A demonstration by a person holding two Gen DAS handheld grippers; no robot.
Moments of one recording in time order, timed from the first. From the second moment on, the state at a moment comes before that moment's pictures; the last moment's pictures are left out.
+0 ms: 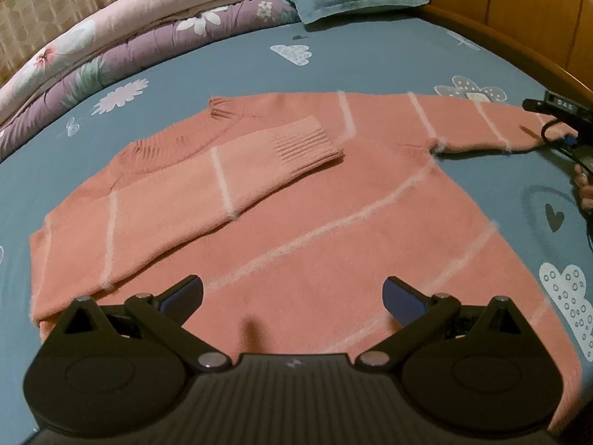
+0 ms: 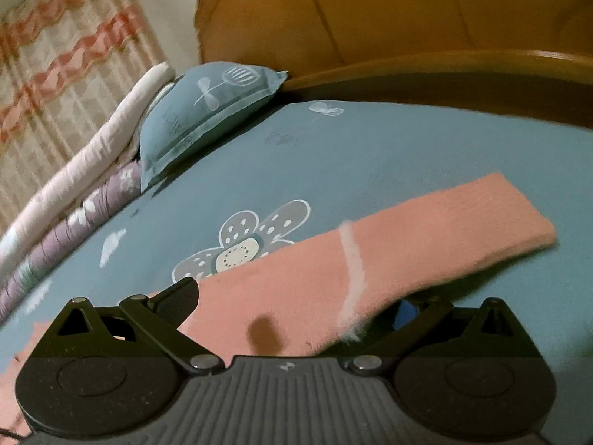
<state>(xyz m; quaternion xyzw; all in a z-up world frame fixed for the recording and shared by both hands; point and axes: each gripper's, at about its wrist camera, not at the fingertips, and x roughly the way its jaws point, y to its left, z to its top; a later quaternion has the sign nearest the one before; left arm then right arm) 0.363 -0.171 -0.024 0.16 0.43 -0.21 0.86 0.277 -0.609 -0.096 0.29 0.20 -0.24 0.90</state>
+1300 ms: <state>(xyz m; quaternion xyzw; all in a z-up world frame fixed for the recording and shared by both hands) 0.334 -0.109 -0.012 0.16 0.40 -0.25 0.87 0.347 -0.519 0.007 0.21 0.16 -0.14 0.95</state>
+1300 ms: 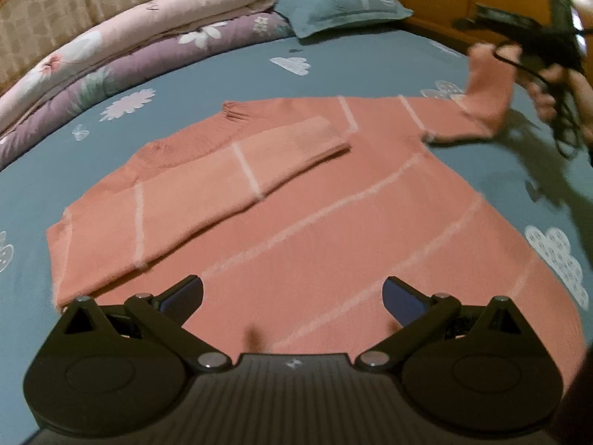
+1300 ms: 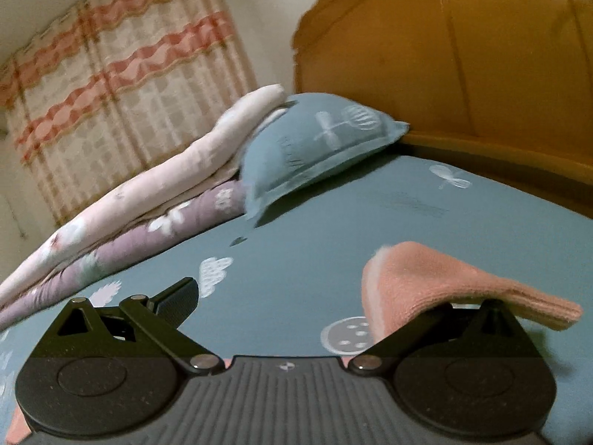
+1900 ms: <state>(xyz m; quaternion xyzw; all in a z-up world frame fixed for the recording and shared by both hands) 0.317 -0.051 -0.010 0.19 0.38 -0.33 0.84 0.409 -0.401 0.038 0.14 0.19 -0.10 0.97</state>
